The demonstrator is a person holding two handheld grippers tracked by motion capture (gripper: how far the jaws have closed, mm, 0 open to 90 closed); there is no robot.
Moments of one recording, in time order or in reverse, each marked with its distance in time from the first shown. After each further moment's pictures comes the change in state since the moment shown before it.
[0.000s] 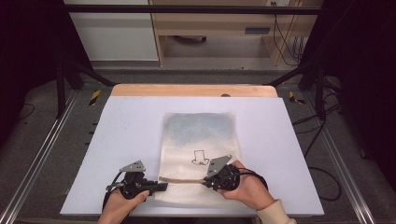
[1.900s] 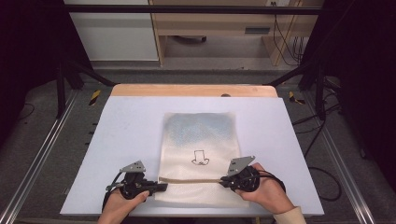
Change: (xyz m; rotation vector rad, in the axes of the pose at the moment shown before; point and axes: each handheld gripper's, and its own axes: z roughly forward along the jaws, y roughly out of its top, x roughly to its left) left arm 0.000 -0.001 0.000 0.010 0.006 0.005; right arm -0.010 -0.043 -0.031 -0.015 -0.044 0.094
